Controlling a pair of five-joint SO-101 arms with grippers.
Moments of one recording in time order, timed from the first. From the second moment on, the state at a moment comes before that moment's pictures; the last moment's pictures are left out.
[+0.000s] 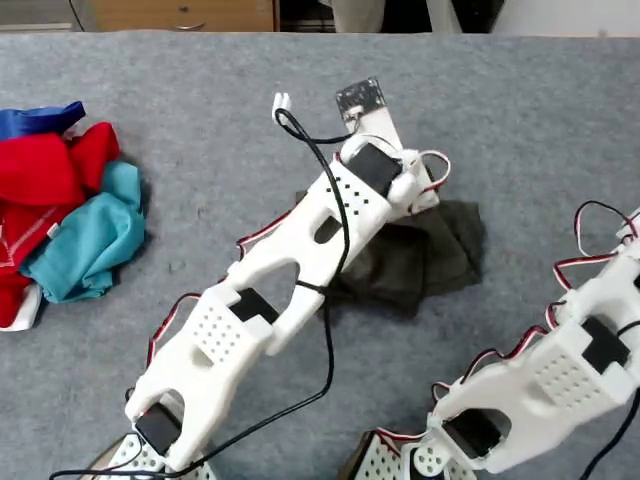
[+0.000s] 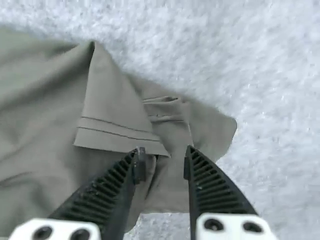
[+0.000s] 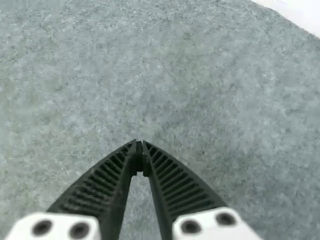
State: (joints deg) left arm 39.6 45.5 -58.0 80.7 50.9; right arm 47.6 23.8 7.3 15.5 -7.8
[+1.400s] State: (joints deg) left arm 41.8 58.1 -60.5 70.8 54.7; right arm 47.9 27.1 -0.2 23.4 -7.8
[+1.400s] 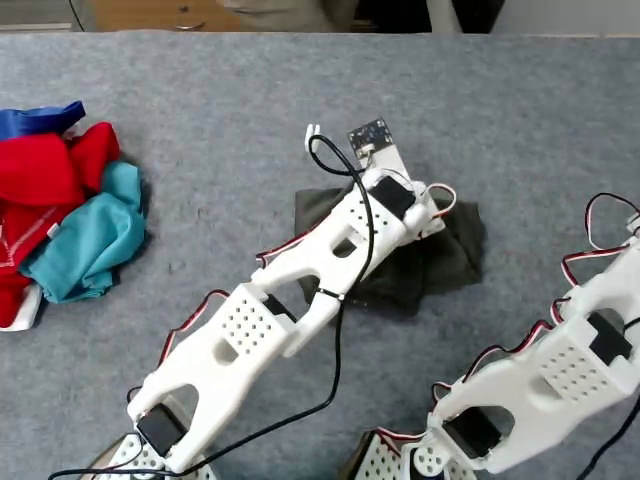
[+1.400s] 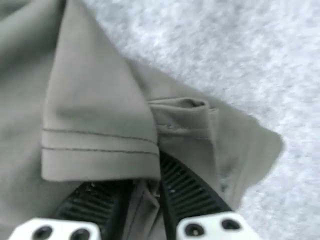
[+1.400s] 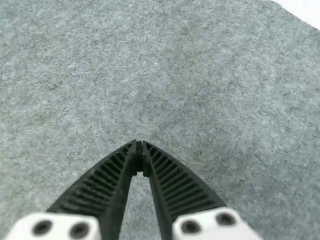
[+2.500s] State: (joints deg) left arm 47.0 62.3 -70.8 56.0 53.4; right arm 47.9 27.1 -0.2 23.4 -7.8
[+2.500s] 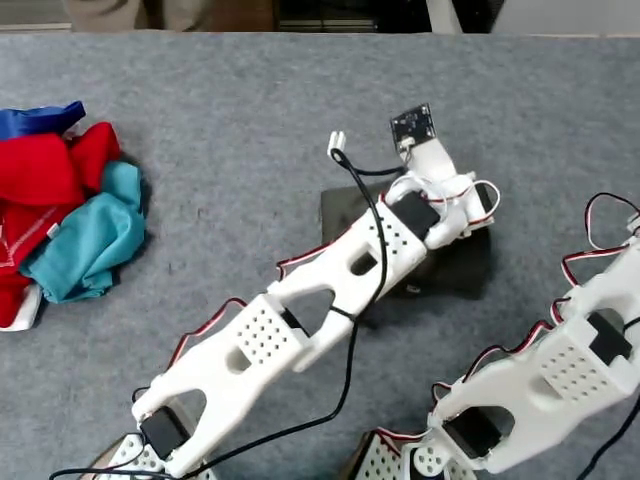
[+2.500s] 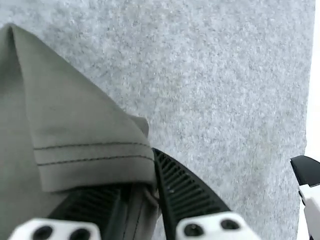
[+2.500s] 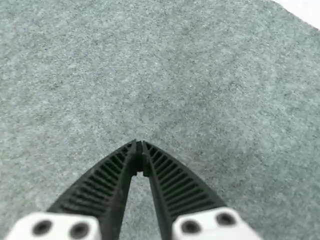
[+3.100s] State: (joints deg) left arm 42.4 62.5 -81.8 66.9 48.9; right arm 47.9 27.1 -0.2 25.9 -6.7
